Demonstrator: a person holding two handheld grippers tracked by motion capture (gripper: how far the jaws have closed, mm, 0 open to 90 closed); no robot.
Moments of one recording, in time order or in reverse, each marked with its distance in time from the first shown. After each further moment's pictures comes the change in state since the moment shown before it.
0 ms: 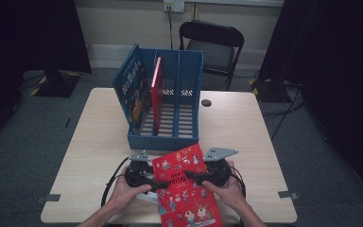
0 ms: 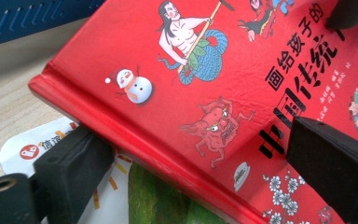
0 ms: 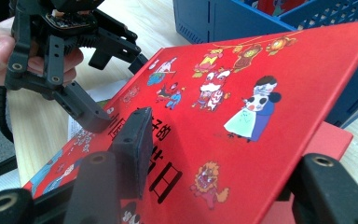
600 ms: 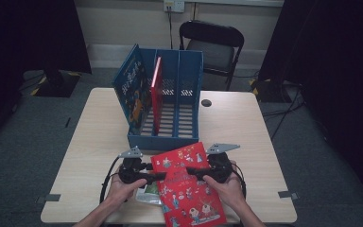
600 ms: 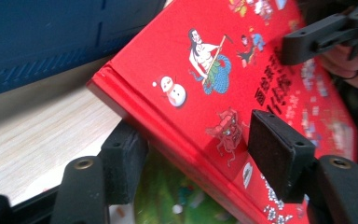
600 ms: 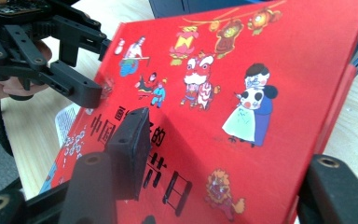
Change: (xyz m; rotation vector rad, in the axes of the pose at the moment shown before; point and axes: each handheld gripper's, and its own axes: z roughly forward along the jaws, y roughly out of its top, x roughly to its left) left arm -0.004 0.008 -0.021 -0.113 -0.011 -0.002; right arm -0.011 0.004 -0.001 0.045 -0.026 0.167
